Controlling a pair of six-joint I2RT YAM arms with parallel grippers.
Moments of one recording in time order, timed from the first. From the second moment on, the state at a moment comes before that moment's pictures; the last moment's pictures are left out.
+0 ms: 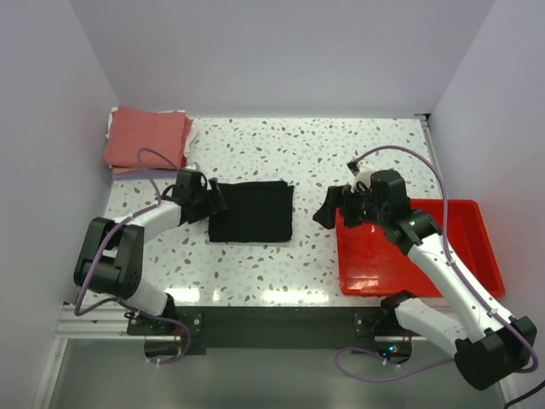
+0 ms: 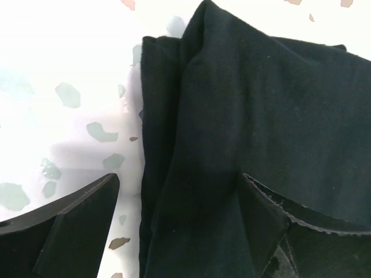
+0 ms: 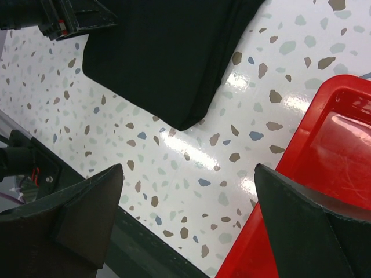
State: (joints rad) left arm -0.22 1.54 0.75 -0.13 0.02 -0.59; right arm 0.41 0.96 0.88 -0.54 -0.30 0.34
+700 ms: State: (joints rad) left arm -0.35 1.66 0.81 -0.04 -0.05 -0.62; right arm 0.41 1.05 0.86 -0.52 -0.25 0.30
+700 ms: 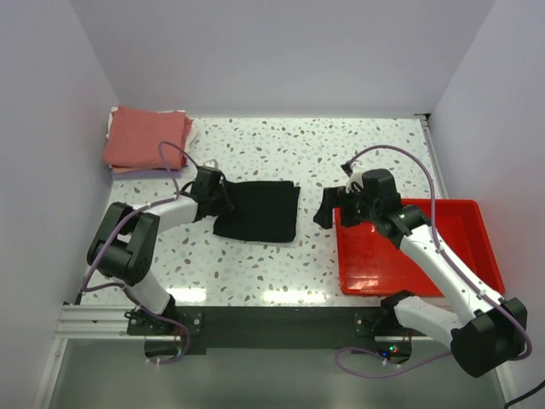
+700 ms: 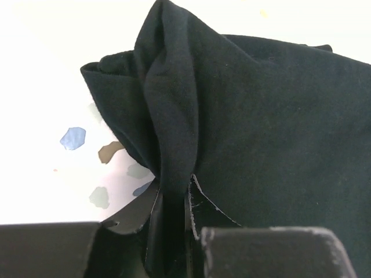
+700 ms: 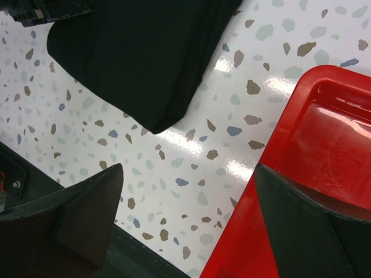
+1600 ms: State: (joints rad) left arm -0.26 1.80 1.40 -0.26 -0.34 0.08; right arm 0.40 1.09 0.80 -0.47 -0.10 0.29
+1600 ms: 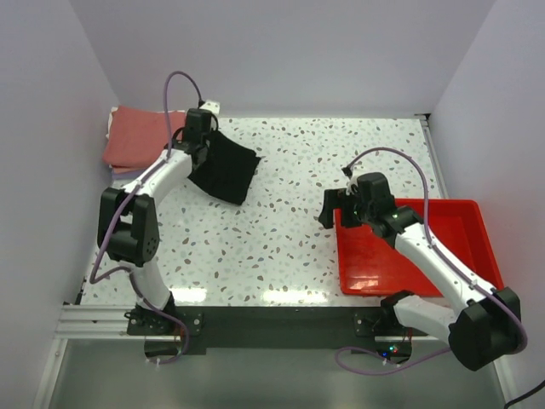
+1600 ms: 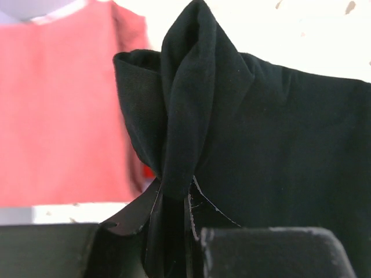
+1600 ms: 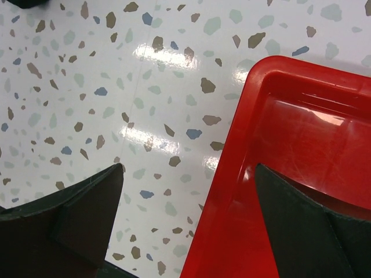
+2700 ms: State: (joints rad) left arm -0.06 1.90 1.69 -0.20 -0.32 0.40; right arm 0.40 1.26 0.80 -0.45 -0.06 0.29
